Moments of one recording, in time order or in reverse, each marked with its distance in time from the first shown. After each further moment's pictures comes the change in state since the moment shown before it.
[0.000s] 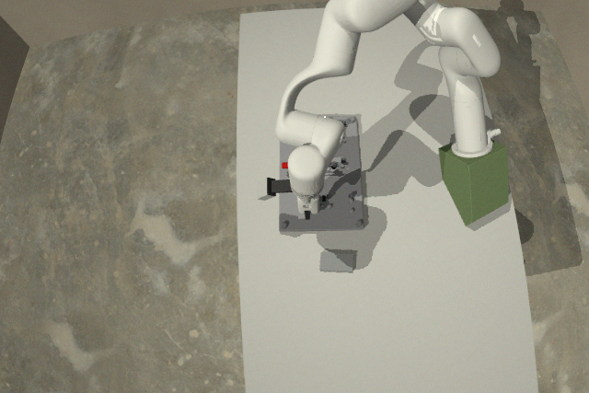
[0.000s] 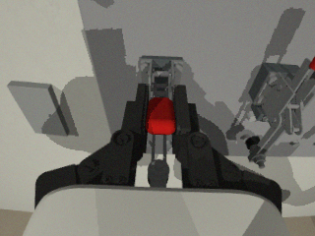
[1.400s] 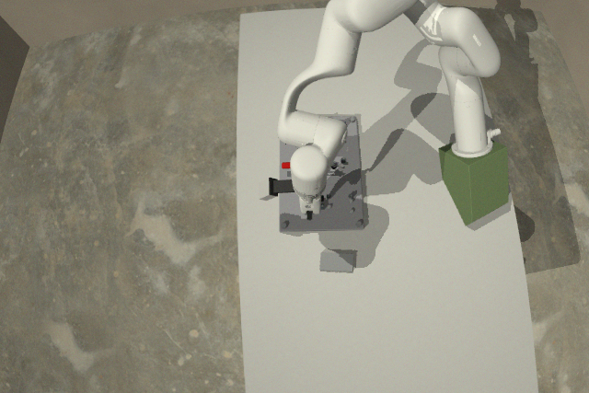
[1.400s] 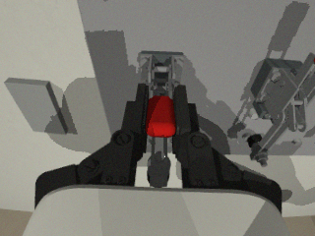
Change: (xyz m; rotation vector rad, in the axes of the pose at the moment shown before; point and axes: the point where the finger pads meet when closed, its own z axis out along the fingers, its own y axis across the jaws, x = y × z) arm -0.005 0.000 0.001 0.000 -0.001 -0.001
